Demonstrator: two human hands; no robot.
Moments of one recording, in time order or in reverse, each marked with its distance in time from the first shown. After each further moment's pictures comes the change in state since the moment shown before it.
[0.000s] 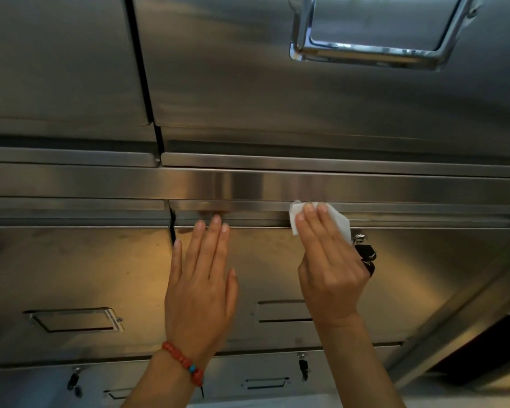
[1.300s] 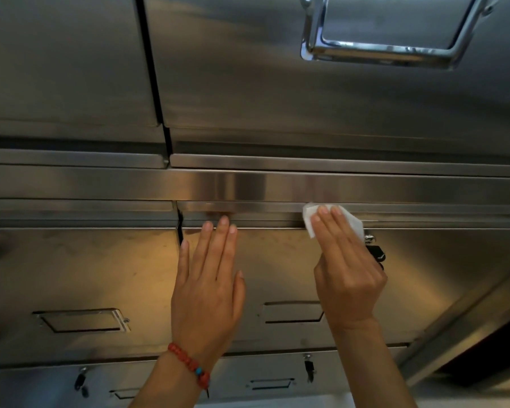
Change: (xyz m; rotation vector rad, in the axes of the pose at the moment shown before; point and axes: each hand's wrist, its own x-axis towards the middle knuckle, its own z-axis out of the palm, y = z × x) left_hand 0.000 -0.003 -0.002 -0.007 -0.027 0.011; right_hand -0.005 0.008 -0.003 -0.029 -0.025 0.007
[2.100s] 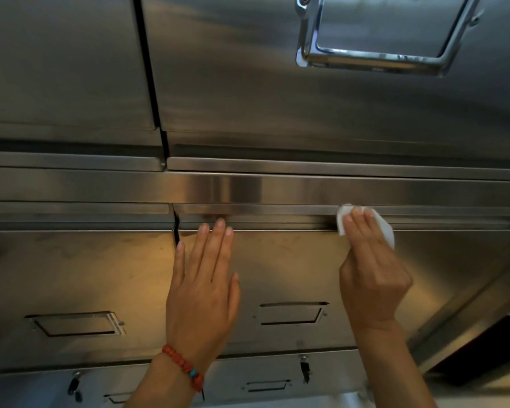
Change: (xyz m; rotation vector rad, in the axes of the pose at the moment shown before) left_hand 0.000 -0.002 0.000 0.025 -0.002 0.017; right_hand 0.000 0.027 -0.015 -0.094 0.002 0.067
